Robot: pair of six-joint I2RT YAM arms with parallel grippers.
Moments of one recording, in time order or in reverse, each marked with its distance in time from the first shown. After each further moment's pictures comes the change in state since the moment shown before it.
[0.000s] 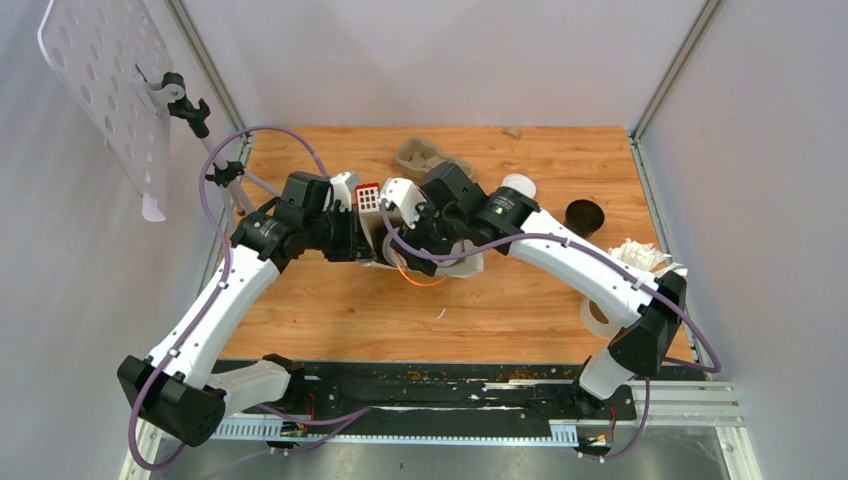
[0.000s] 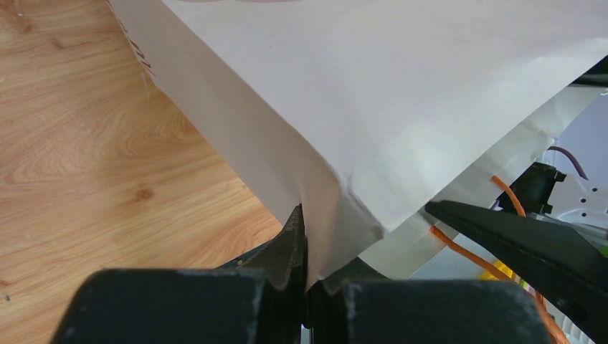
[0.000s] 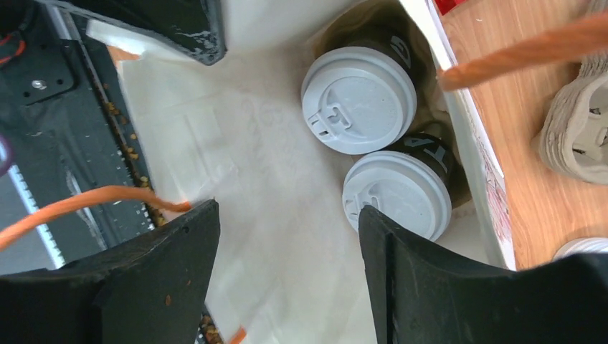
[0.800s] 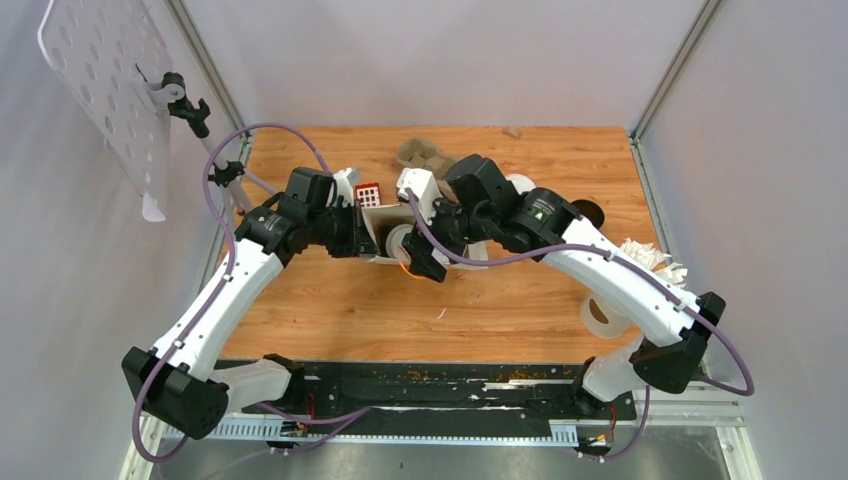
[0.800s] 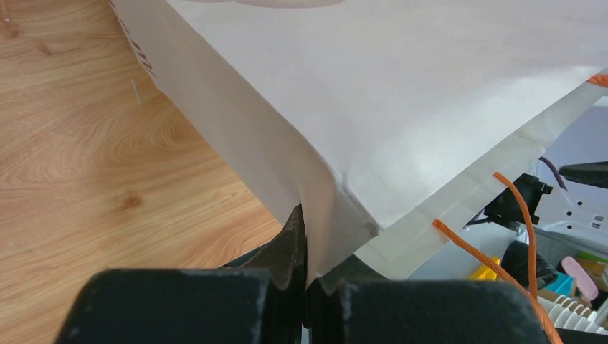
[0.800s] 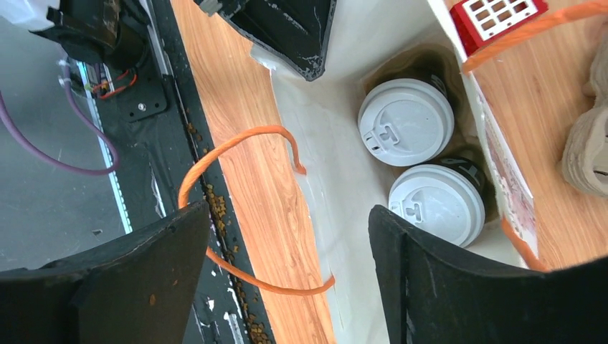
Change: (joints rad) left arm 0.000 0.033 0.018 0.019 0.008 -0.035; right arm 0.000 -0.122 0.045 -0.065 -0.132 0.080
